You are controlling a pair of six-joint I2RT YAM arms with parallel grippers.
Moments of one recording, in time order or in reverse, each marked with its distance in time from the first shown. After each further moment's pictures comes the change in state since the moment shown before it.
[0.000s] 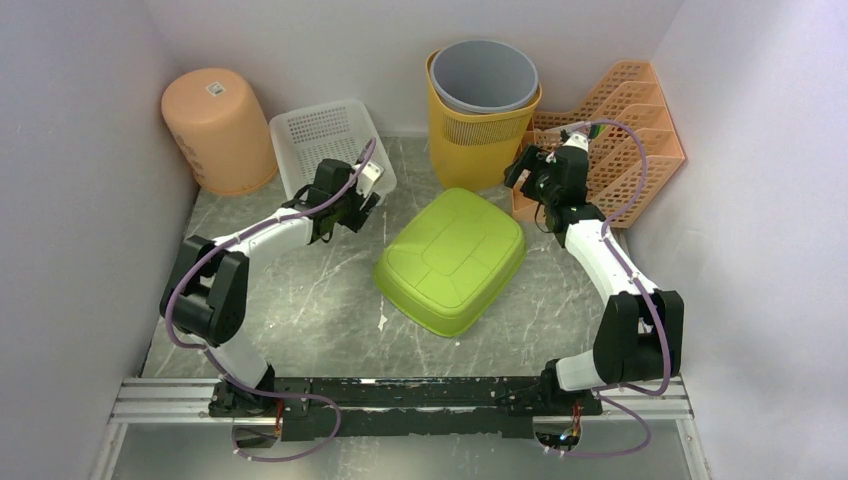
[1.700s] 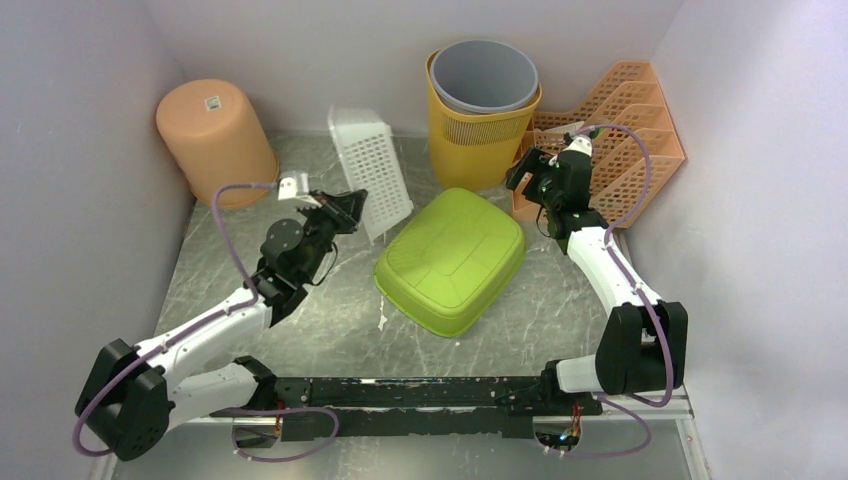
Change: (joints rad) left arm -0.192 -0.583 -0.460 0.663 -0.144 -0.900; right arm 0.000 -0.056 -0.043 0.017 0.008 0.000
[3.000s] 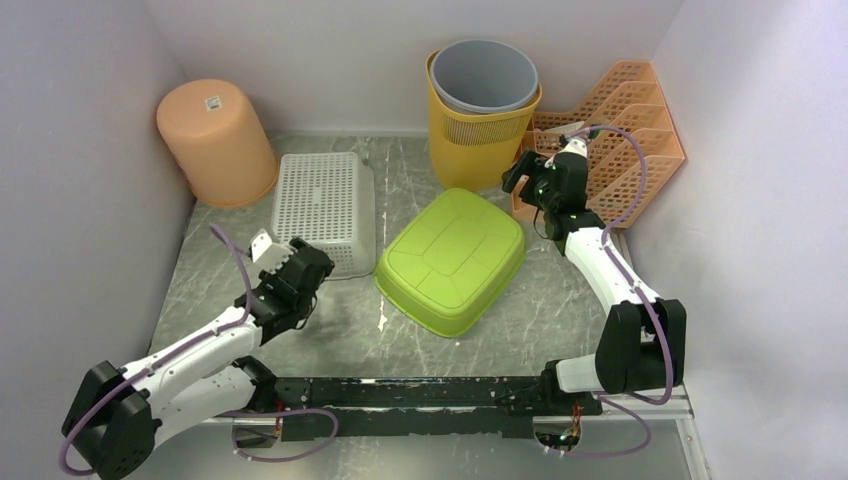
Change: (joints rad) left arm -0.016 -0.153 -0.175 -0.842 -0.539 -0.666; right arm 0.011 0.008 -0.016 0.006 -0.020 0.004
